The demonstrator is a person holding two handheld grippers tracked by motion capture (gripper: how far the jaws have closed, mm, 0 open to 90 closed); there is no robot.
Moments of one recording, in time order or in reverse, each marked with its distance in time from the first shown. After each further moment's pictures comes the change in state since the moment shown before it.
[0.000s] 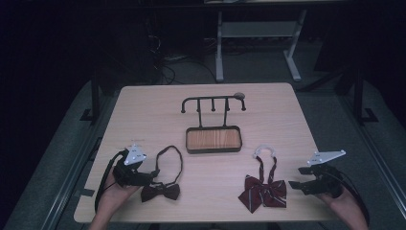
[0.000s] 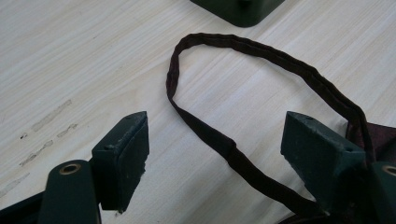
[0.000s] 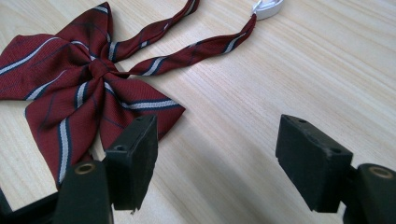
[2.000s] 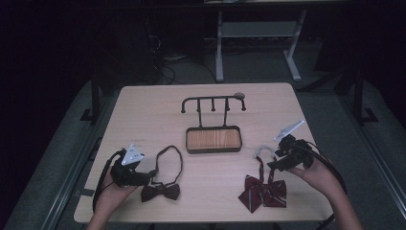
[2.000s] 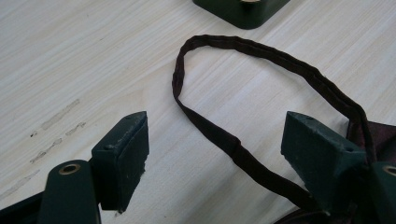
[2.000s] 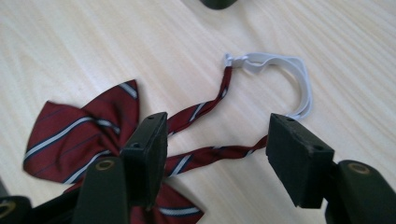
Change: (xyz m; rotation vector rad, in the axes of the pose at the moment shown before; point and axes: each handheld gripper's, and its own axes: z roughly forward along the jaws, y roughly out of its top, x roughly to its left) left arm 0.003 -0.001 -0.005 -0.006 0.005 0.009; right arm 0.021 0.109 0.022 0.186 0.016 -0.124
